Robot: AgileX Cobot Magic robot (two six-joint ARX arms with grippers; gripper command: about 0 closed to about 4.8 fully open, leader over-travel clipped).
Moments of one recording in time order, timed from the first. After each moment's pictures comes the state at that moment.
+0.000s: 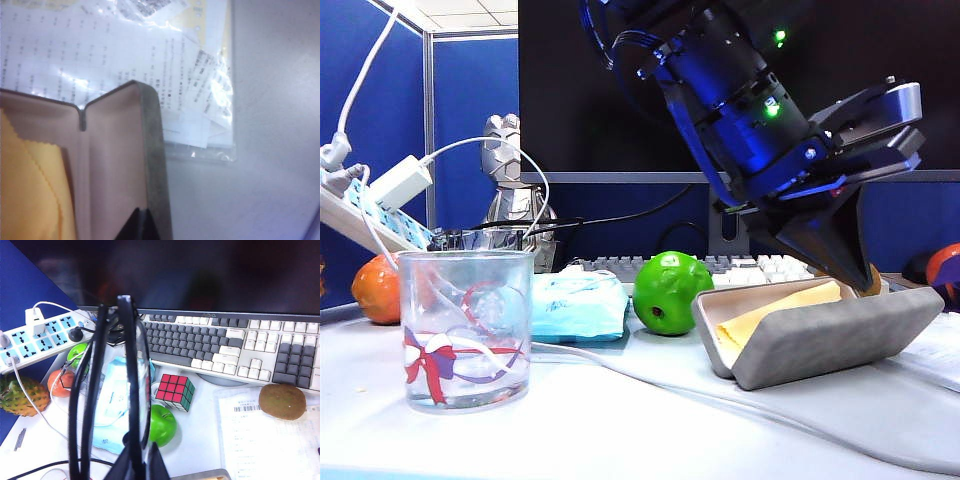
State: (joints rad) left arm -0.98 2.01 1.51 -0.36 0.22 0.18; right arm 0.06 1.26 1.65 -0.91 -0.44 0.20
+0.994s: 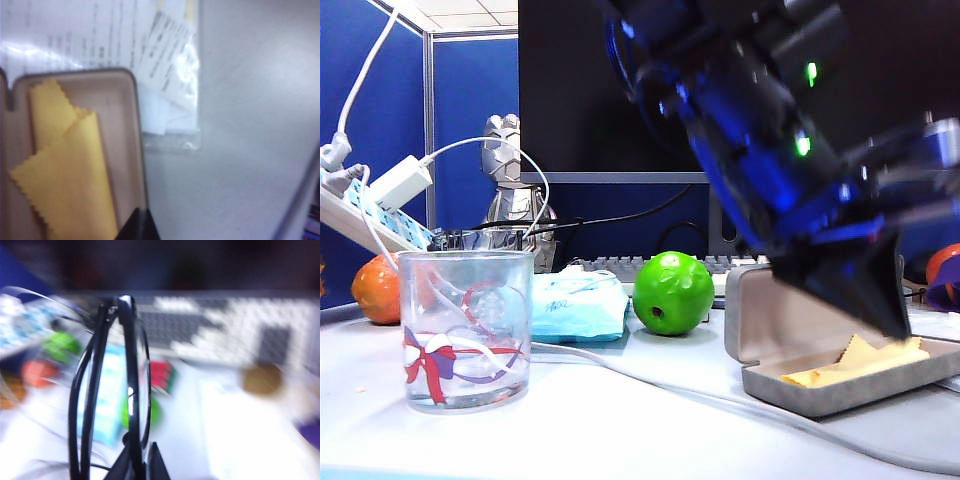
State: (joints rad) left arm -1.02 2.06 1.50 -0.37 0.26 0.15; right arm 0.06 1.26 1.65 -0.97 -0.38 0.19
